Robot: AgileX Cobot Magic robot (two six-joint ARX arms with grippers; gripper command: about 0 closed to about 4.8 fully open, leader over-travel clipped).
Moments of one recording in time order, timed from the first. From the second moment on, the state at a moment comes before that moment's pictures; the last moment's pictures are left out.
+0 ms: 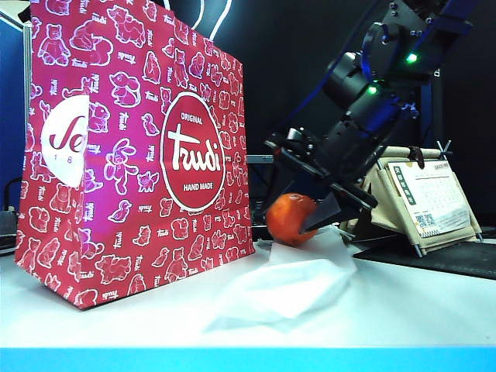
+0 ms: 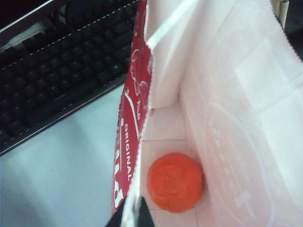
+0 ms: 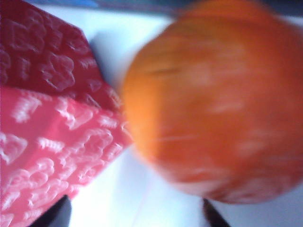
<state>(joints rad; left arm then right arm) -0.30 1.41 1.44 -0.81 0.30 0.25 0.39 1.91 1.27 -0.23 -0.41 0.35</state>
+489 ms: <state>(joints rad) -0.30 1.41 1.44 -0.81 0.27 0.26 0.39 1.91 1.27 -0.21 -0.29 0.37</state>
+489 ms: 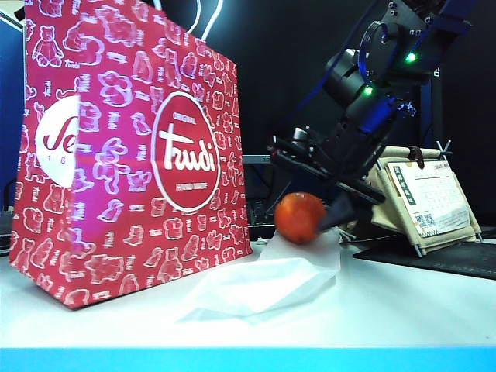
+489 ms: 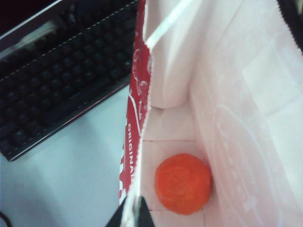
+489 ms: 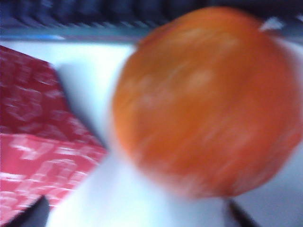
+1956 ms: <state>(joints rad) -0.30 1.41 1.44 -0.82 0.26 0.28 0.41 1.92 1.27 -0.08 -0.18 0.42</state>
